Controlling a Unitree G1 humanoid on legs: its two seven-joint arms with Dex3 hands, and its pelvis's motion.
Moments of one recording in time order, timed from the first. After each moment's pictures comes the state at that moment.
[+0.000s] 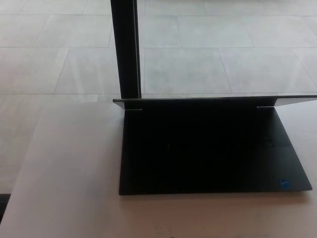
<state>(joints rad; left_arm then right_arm) 0.02 0.46 0.42 1.07 -0.09 0.02 -0.02 -0.01 -0.52 -0.63 0.93 0.14 0.00 0.01</state>
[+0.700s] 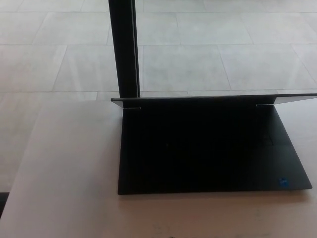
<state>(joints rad) -0.08 0.53 0.76 1.22 -0.25 0.02 -0.02 -0.38 -0.74 -0.78 0.51 0.27 -0.01 -0.02</state>
